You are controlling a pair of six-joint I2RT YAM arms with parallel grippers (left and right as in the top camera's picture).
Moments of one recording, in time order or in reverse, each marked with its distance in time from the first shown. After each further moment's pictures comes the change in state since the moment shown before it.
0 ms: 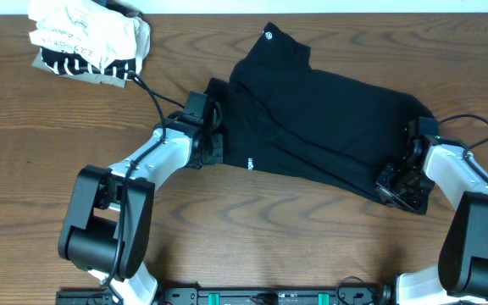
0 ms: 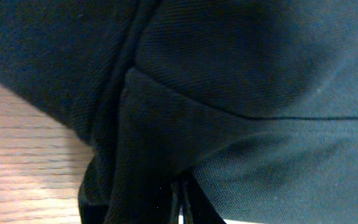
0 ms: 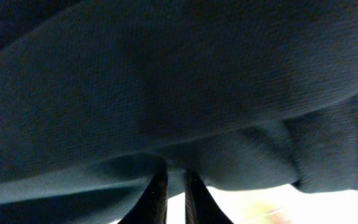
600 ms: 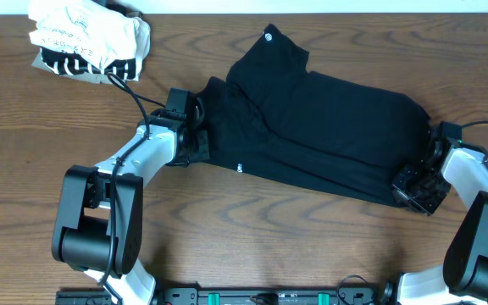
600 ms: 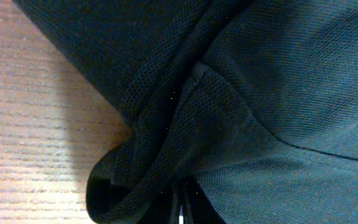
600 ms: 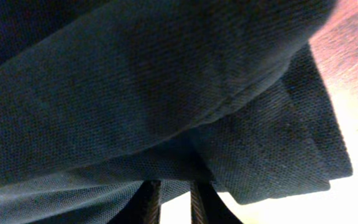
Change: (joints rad) left arm 0.092 0.000 0.005 -0.037 0.012 0.001; right arm -0.130 -0.003 0.000 0.006 0.019 -0.072
